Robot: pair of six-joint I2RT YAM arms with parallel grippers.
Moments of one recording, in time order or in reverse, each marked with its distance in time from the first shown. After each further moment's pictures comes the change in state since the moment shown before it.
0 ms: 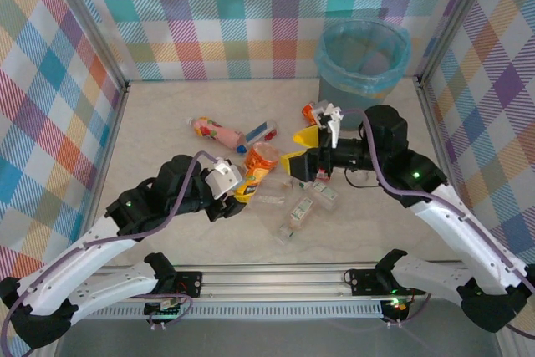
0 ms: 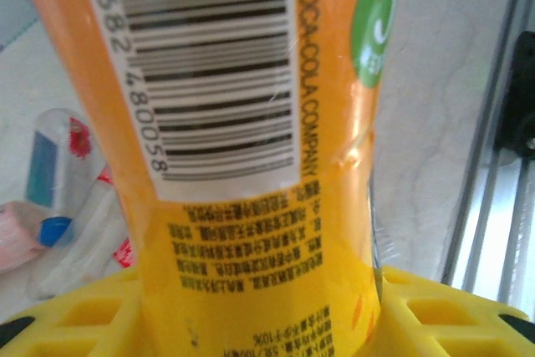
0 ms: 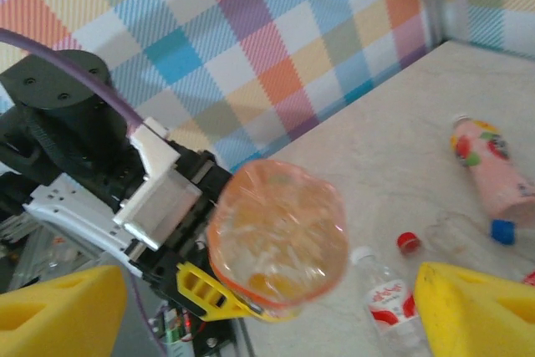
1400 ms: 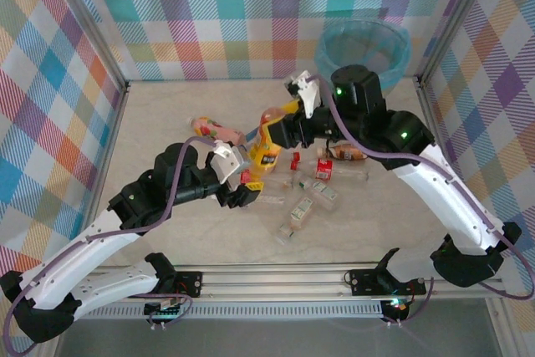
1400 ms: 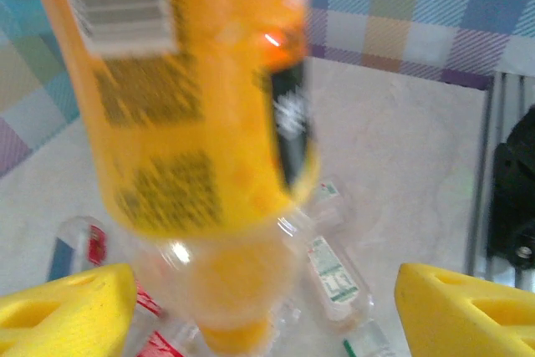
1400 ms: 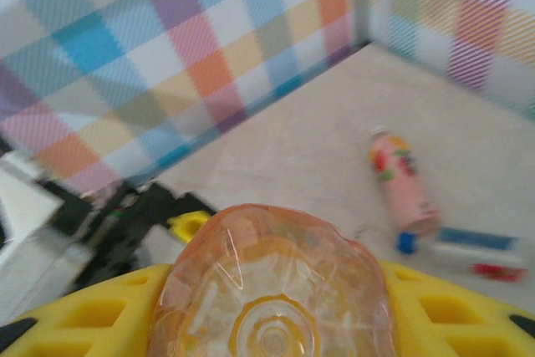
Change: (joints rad) left arm 0.000 0.047 0.076 0.201 0.014 -0.022; right arm 0.104 0.331 0.603 -0.407 0.345 -0.179
